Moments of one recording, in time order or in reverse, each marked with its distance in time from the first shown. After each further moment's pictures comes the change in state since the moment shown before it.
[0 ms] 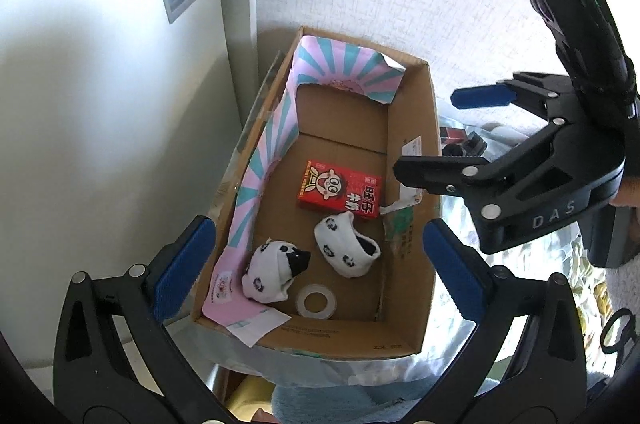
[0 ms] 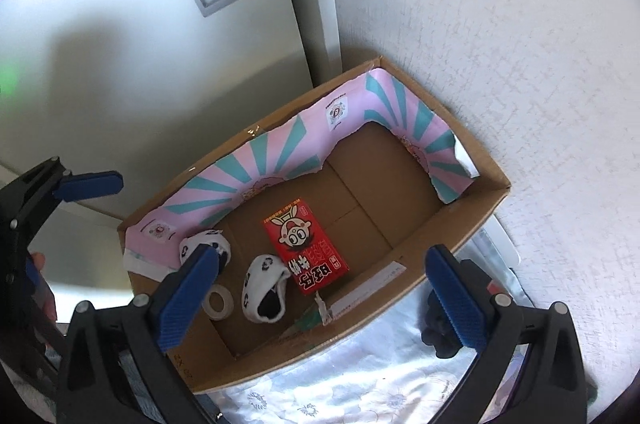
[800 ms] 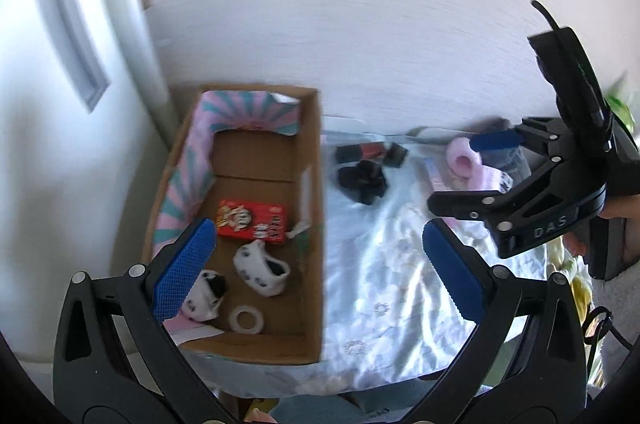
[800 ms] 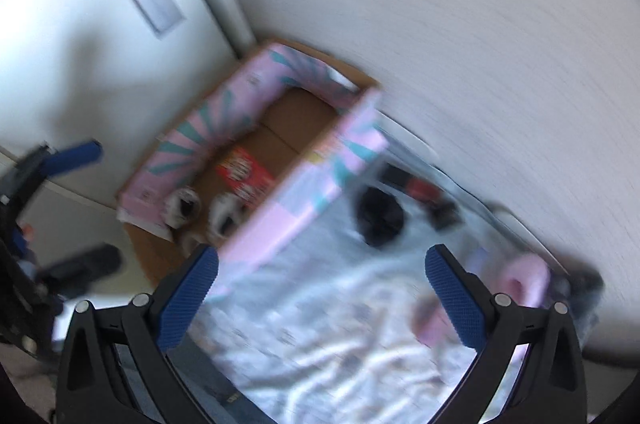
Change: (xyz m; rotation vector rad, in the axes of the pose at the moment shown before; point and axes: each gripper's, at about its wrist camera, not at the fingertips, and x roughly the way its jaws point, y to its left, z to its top) left arm -0.038 -0.102 0.002 0.197 -0.092 -0.092; right arm -0.079 -0.065 -0.106 0.249 -0.024 -0.085
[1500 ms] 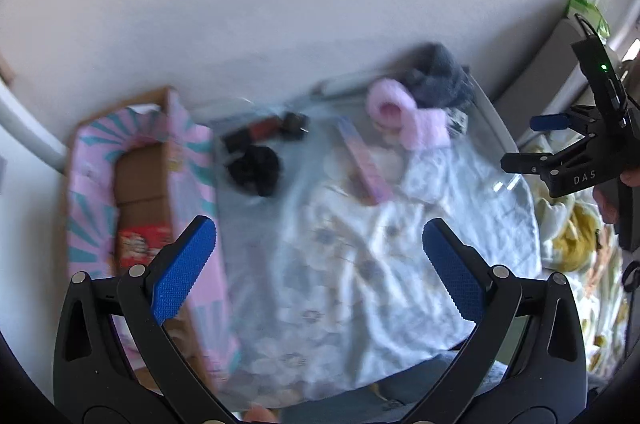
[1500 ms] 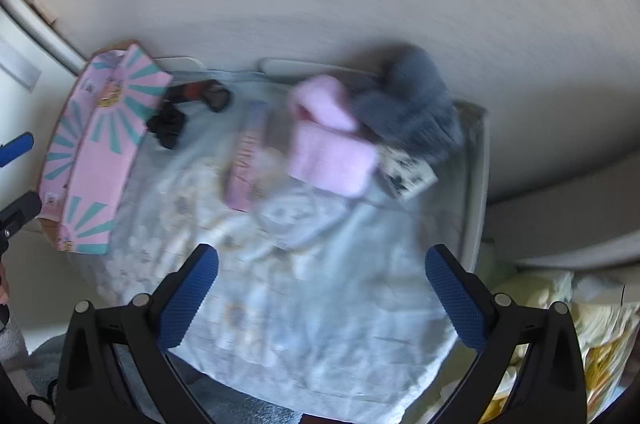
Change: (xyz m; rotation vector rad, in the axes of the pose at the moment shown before) left arm 0.072 -0.127 0.000 0.258 0.165 -0.092; right arm -0.047 -0.160 -0.162 0.432 0.044 -0.209
